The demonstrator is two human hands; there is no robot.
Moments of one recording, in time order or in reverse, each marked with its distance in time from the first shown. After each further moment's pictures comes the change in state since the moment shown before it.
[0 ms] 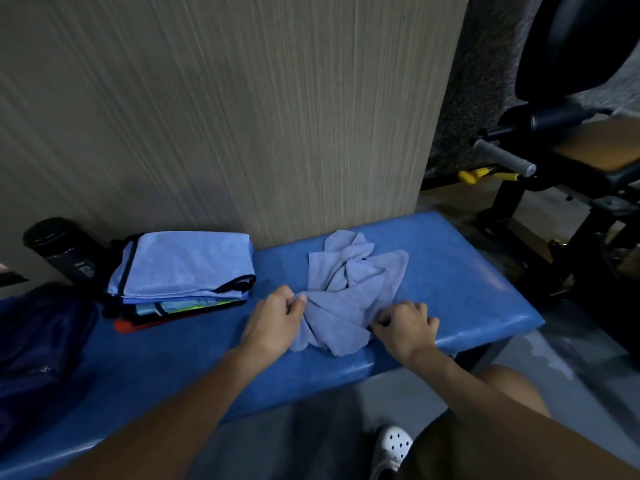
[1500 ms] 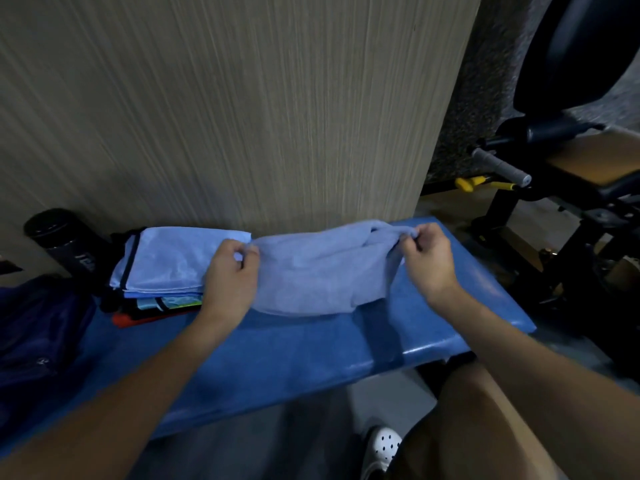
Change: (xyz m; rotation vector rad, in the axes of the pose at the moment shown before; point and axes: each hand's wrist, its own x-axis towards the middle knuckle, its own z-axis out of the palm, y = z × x) left_hand 0.013 0.026 -0.071 -0.306 0.389 -0.036; right_hand 0.040 -0.026 -0.089 0.895 0.406 -0.205
